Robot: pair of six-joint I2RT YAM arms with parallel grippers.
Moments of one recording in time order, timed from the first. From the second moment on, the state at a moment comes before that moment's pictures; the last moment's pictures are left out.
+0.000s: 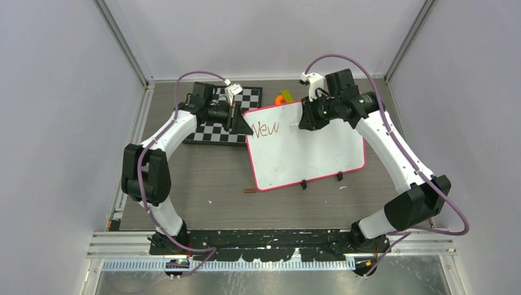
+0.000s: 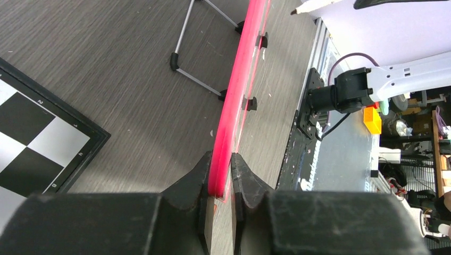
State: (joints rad) left arm -0.27 1.73 1.36 -0.44 1.05 -0.03; right arm 0.37 1.48 1.56 -0.90 -0.38 -0.09
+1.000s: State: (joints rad) left arm -0.27 1.73 1.36 -0.44 1.07 -0.03; right arm 0.37 1.53 1.59 -0.88 -0.28 -0.10
